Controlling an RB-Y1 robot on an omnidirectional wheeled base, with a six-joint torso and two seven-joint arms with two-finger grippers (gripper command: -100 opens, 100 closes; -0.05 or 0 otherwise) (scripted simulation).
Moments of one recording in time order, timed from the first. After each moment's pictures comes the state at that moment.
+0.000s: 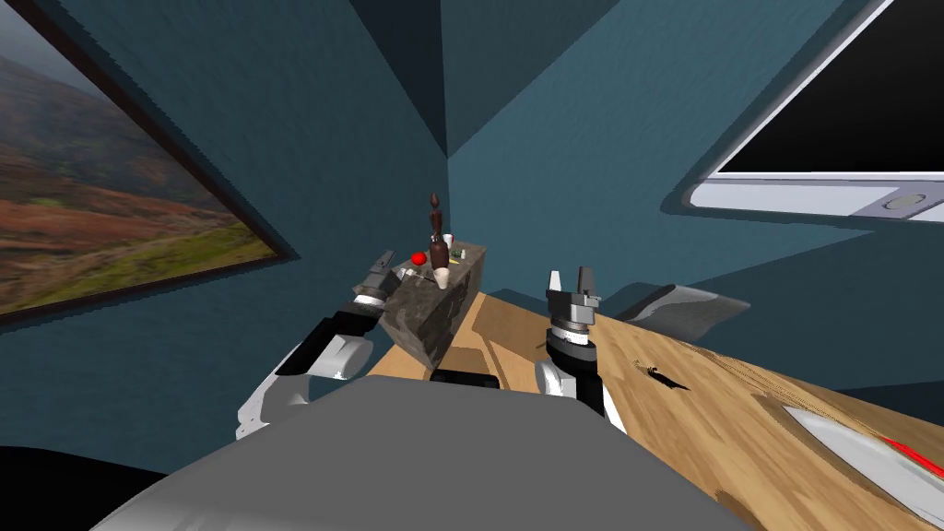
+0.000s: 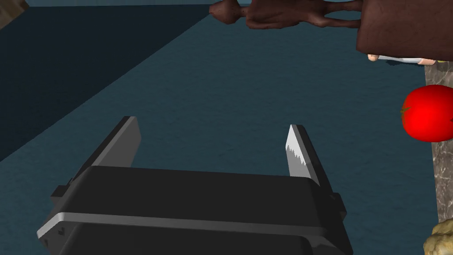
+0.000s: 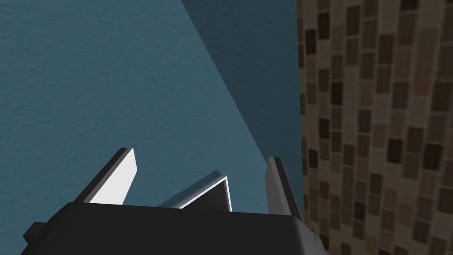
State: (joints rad) left arm 0.46 0.32 0.08 -2.37 0.29 0.01 -0.04; right arm 0.50 0.02 0.06 -2.29 0.11 -0.60 -0.11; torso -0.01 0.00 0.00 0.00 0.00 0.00
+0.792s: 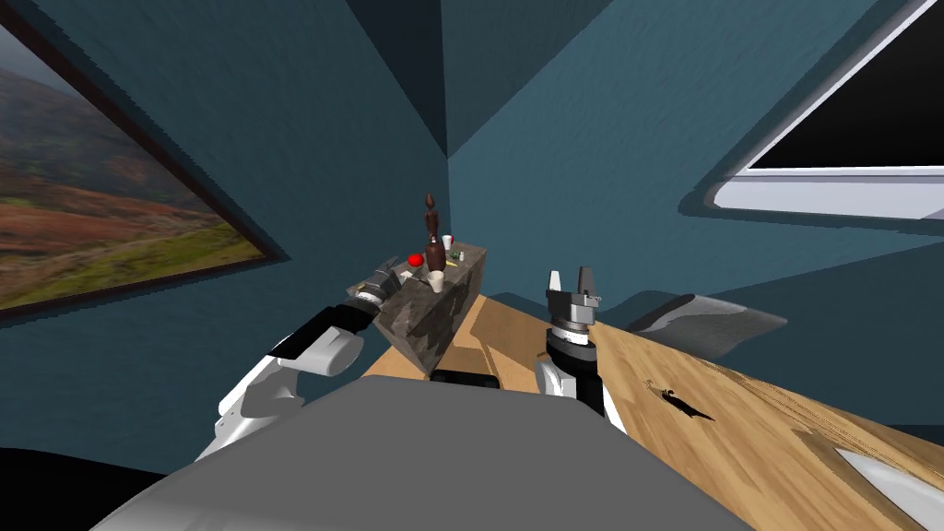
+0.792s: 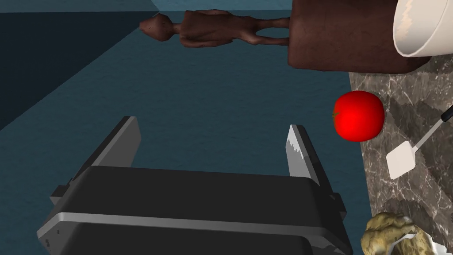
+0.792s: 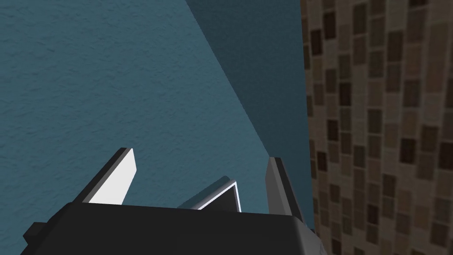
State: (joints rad) left arm 0.44 0.41 0.13 -2.38 0.38 0.25 0.02; right arm 0.50 0.02 0.06 -2.29 0.11 -0.60 -0.11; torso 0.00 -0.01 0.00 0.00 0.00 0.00
